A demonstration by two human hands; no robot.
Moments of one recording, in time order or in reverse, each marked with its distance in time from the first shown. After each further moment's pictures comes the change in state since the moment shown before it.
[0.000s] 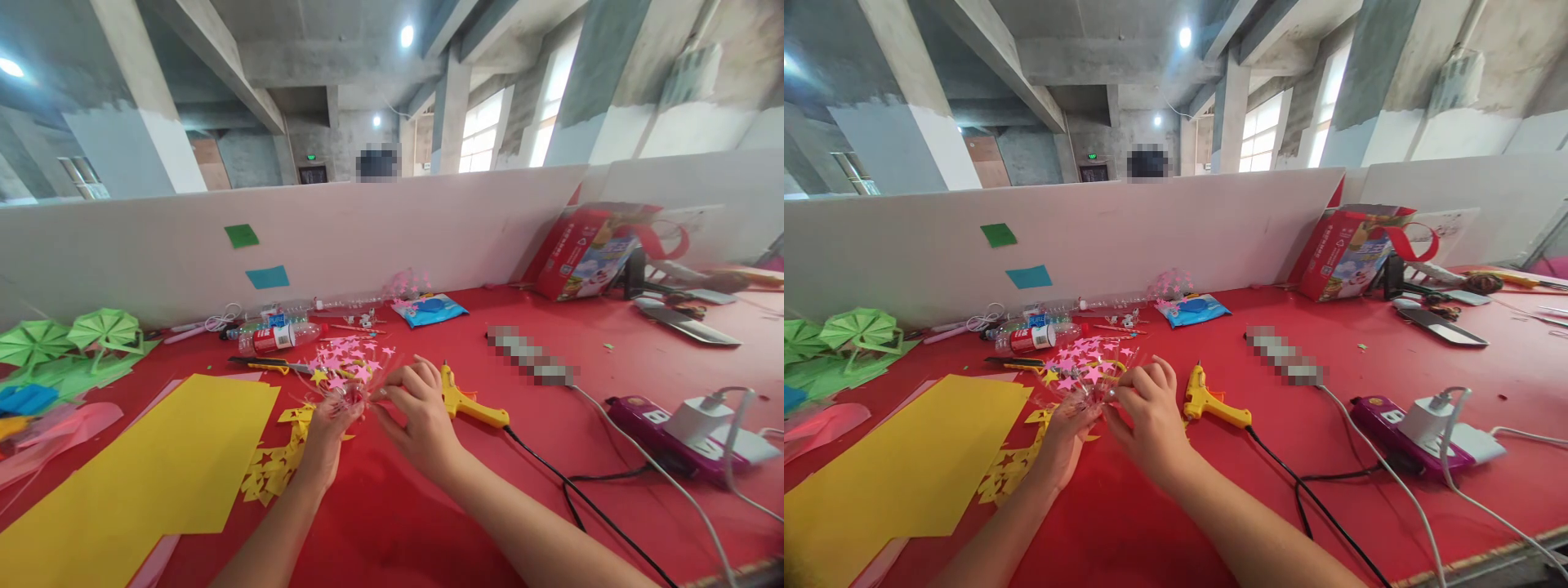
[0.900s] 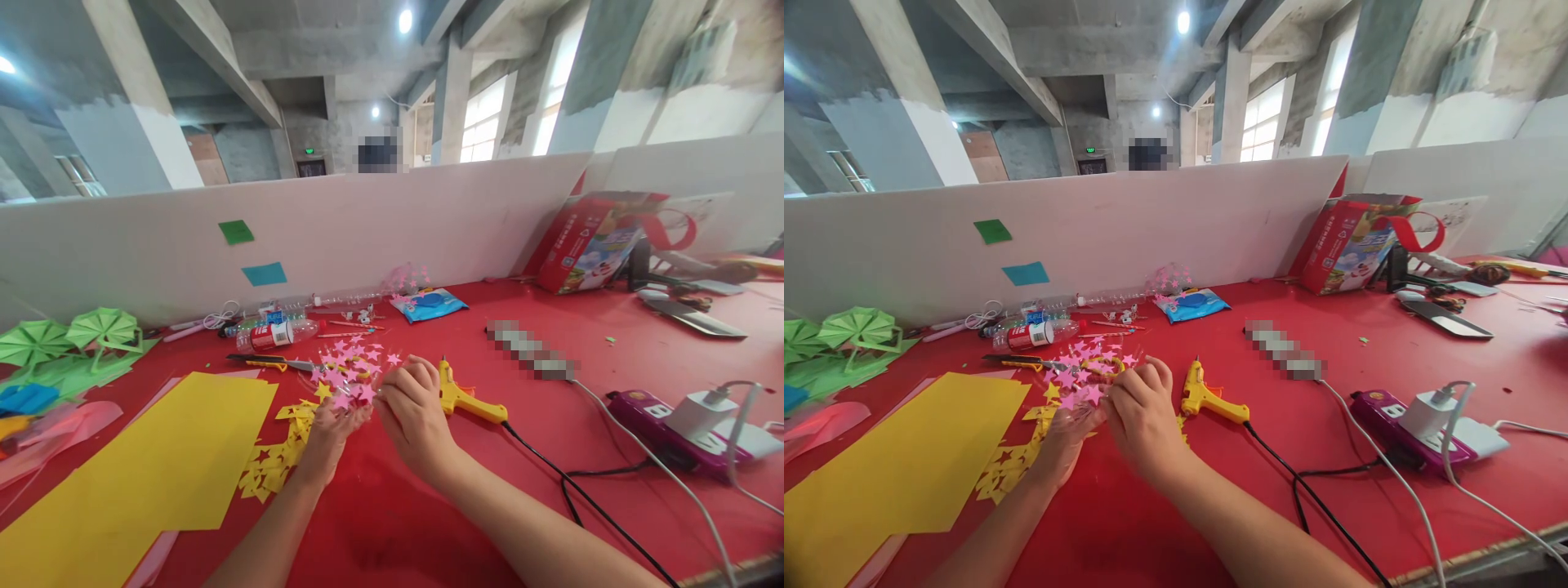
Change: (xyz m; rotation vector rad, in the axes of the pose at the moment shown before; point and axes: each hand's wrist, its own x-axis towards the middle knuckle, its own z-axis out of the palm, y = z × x) left_hand -0.002 -0.005 0.001 0.147 0.042 -0.093; right_hand 0.000 -0.004 -0.003 -0.048 -0.014 -0.039
